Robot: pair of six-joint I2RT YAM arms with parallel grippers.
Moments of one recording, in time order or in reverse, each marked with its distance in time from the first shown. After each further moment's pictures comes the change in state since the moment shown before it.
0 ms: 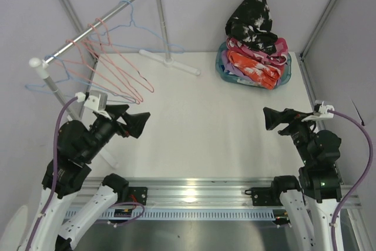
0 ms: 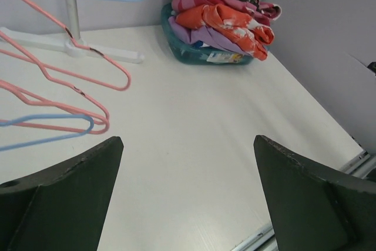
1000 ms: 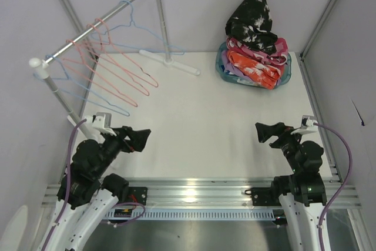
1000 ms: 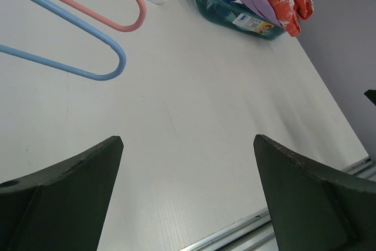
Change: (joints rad) left arm 0.000 -0.307 -0.382 -0.035 -0.097 -0.189; right arm 0.000 -0.237 -0.342 -0.009 -0.027 0.126
